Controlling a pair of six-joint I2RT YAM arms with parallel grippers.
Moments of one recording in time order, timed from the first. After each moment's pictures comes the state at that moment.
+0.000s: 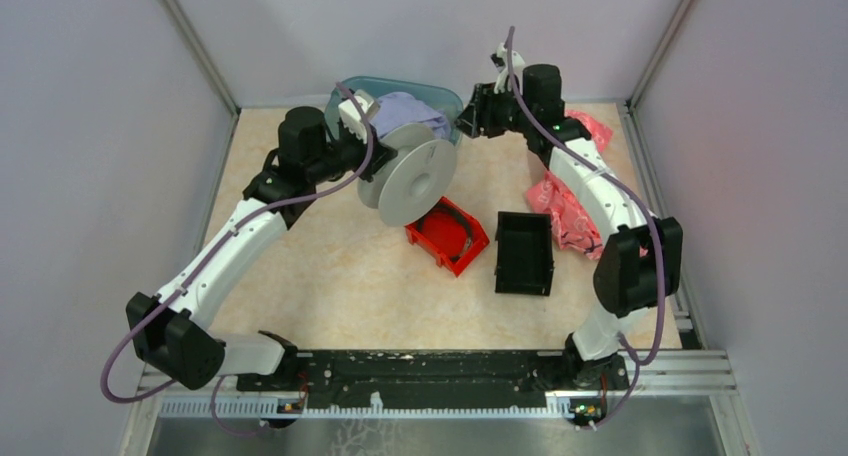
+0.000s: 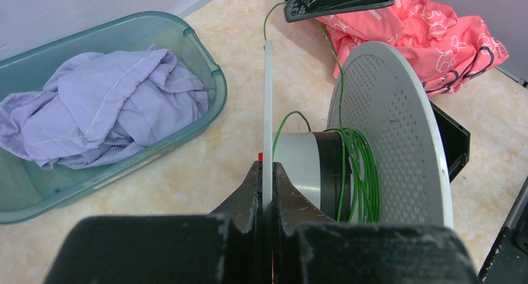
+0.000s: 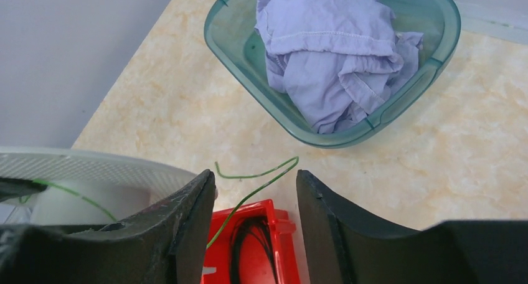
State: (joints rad) left arm -0.48 1.31 1.25 -0.18 0.36 0.01; right arm 0.30 1.65 1.53 -0.23 -0.51 0.24
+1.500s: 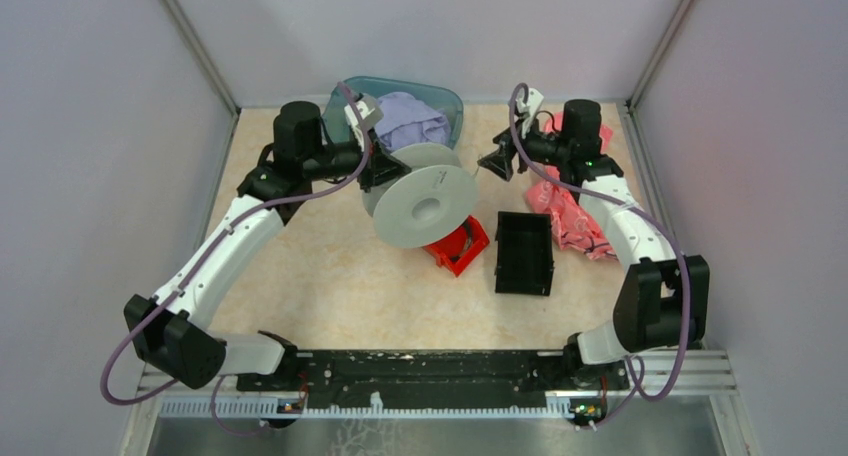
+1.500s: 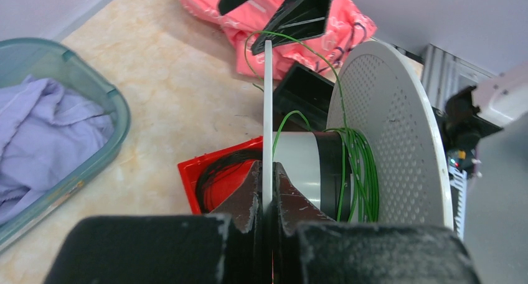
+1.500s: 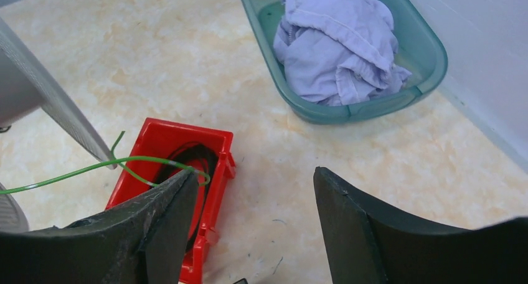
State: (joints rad) left arm -0.45 1.32 1.29 -0.24 0.72 0.00; right arm 0.14 1.45 1.17 -0.08 -0.85 -0.27
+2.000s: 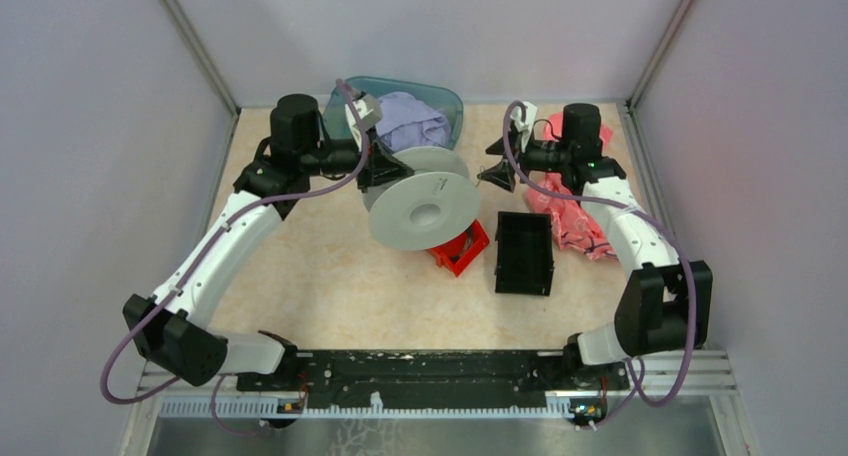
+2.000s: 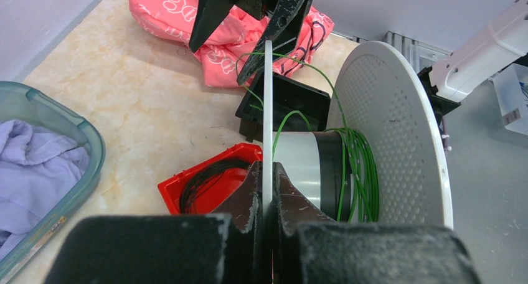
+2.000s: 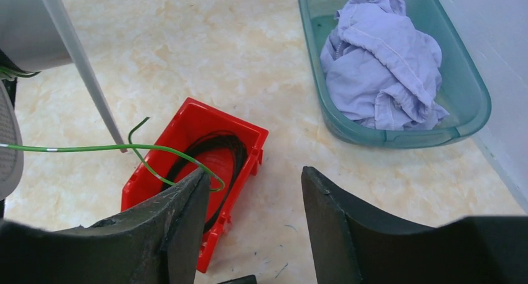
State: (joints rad) left arm -0.45 1.33 1.36 -0.30 0.88 0.07; right arm 0.14 1.42 1.16 -0.21 -1.04 -0.51
